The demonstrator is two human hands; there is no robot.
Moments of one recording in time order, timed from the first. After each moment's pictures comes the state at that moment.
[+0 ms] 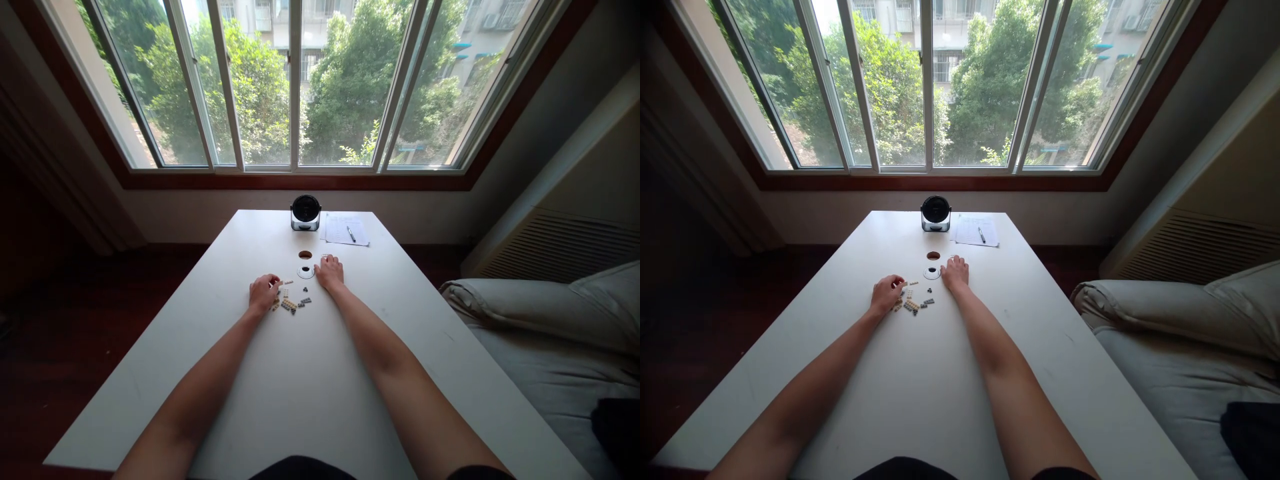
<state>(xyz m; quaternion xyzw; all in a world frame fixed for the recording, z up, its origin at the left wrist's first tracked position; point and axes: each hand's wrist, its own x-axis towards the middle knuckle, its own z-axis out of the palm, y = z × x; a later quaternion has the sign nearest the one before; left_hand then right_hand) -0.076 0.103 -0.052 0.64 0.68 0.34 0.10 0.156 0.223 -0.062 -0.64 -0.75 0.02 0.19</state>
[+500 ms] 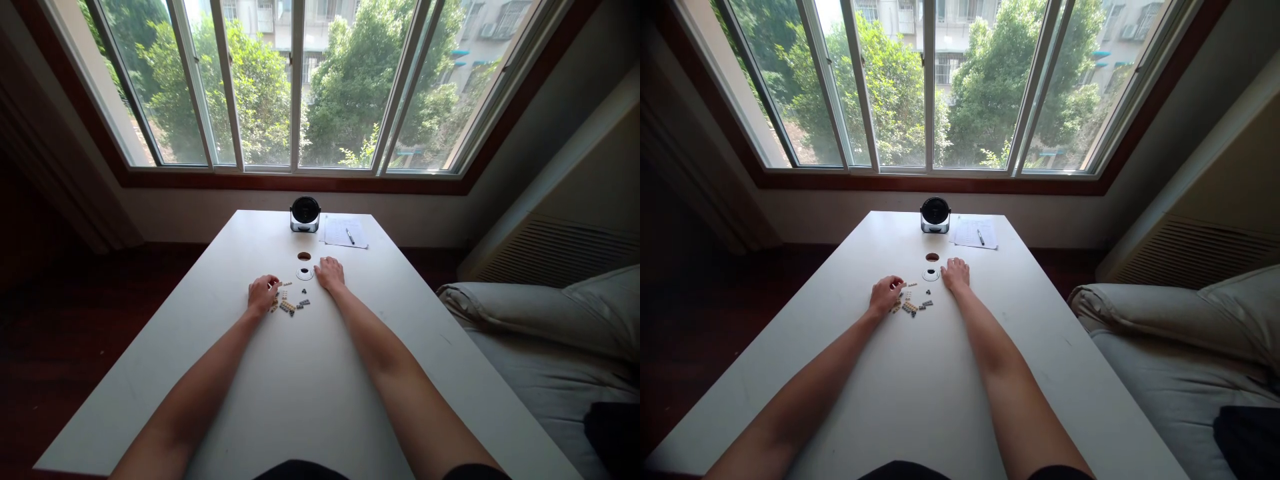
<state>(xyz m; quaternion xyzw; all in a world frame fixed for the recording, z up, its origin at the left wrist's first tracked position) -0.074 0.102 -0.051 0.63 0.67 0.36 0.10 0.165 0.228 -0.060 -0.64 -0.75 0.04 0.17</state>
